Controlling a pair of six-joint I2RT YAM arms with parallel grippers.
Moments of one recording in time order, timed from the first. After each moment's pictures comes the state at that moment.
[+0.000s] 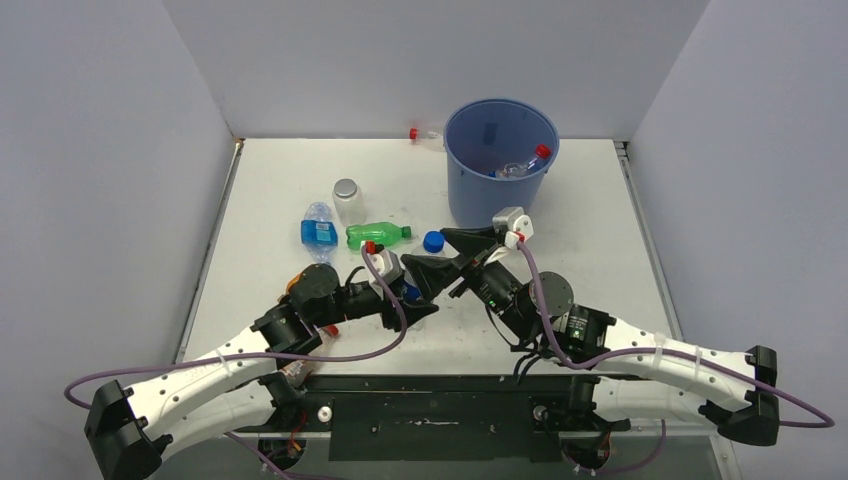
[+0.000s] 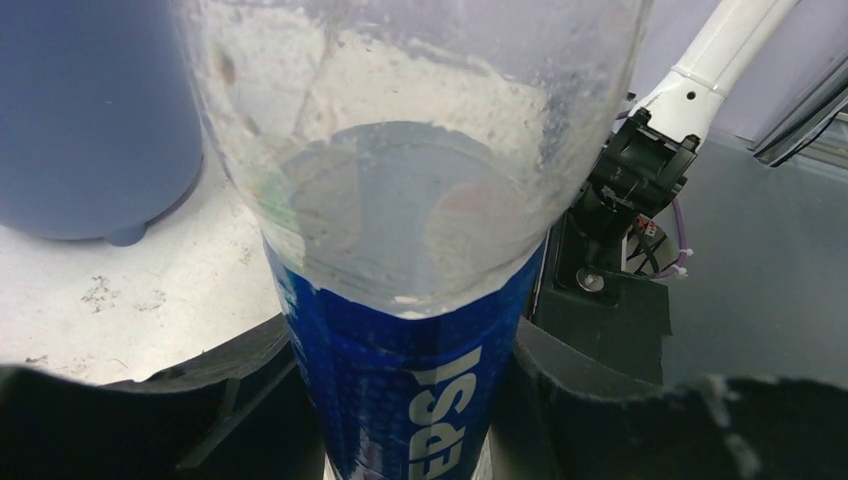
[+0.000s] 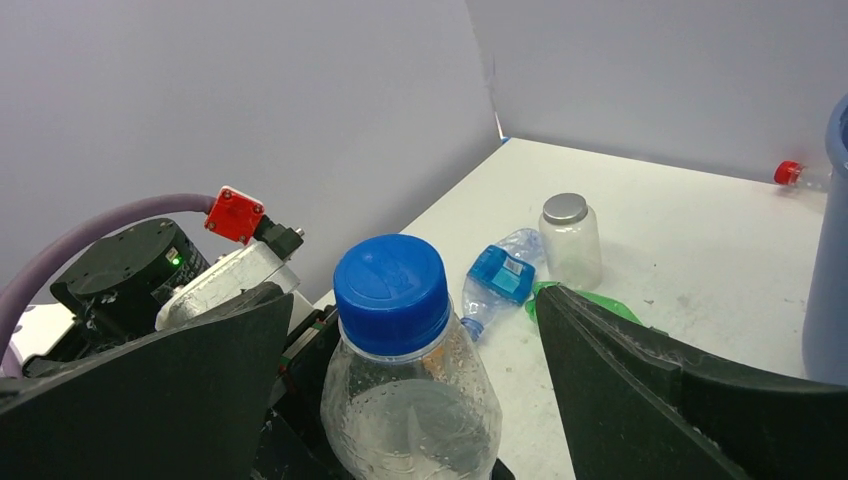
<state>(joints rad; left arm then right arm) -0.90 0.86 0.60 0.22 0.37 -0.16 1.22 0.94 0.87 0.29 0.43 0.26</state>
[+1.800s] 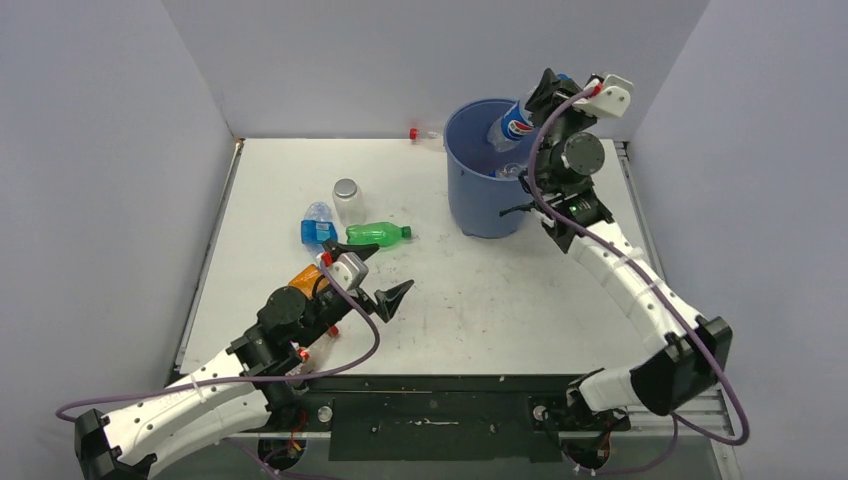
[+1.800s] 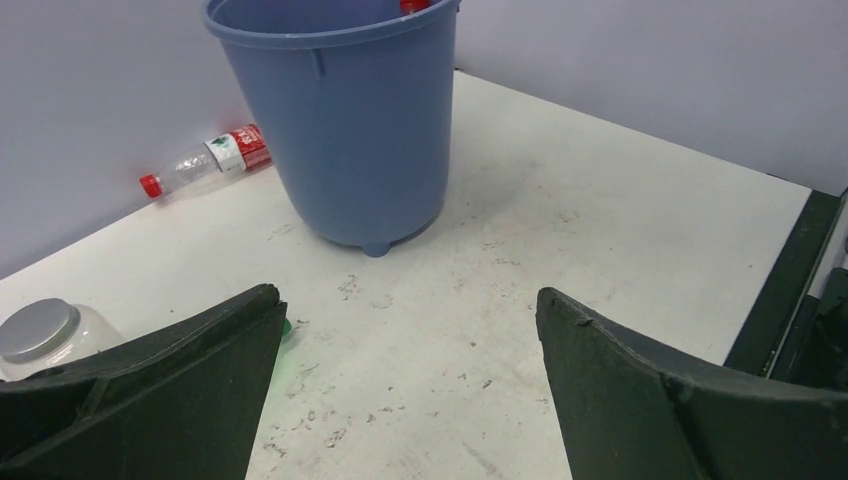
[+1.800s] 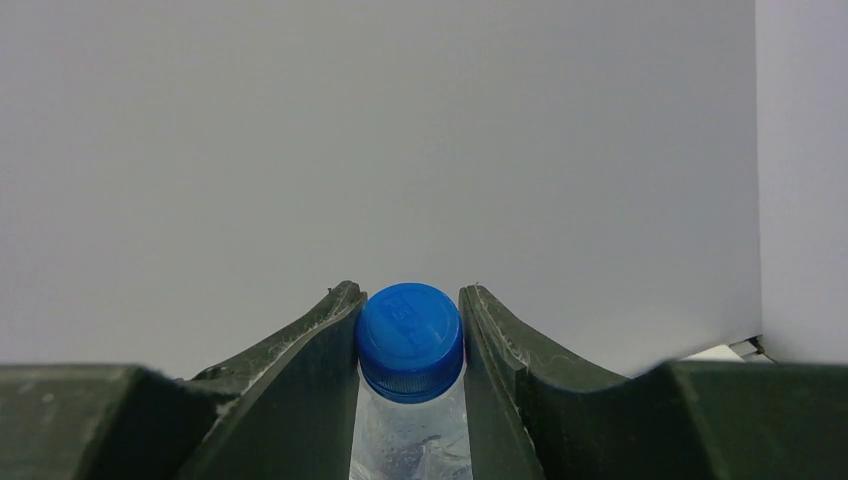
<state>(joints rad) -0.94 0.63 0.51 0.24 -0.10 0.03 0.52 1.32 1.36 0.49 0.68 0.05</state>
